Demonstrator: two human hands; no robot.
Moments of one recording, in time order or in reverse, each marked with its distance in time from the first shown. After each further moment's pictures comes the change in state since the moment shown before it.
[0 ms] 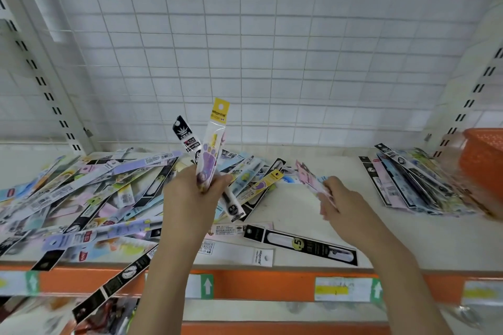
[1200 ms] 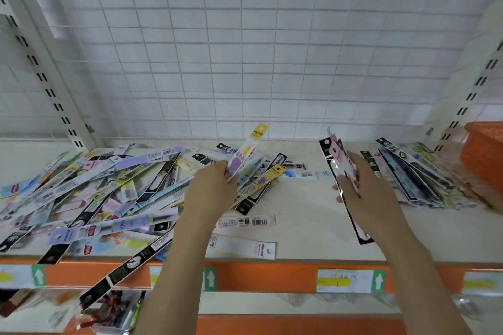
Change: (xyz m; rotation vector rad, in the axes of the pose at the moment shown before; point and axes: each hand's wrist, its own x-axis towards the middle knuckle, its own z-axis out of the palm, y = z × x) left_hand 0.024 -0.017 0.034 0.253 -0.306 -0.086; right_hand -0.006 0.006 -0.011 0.151 0.271 0.086
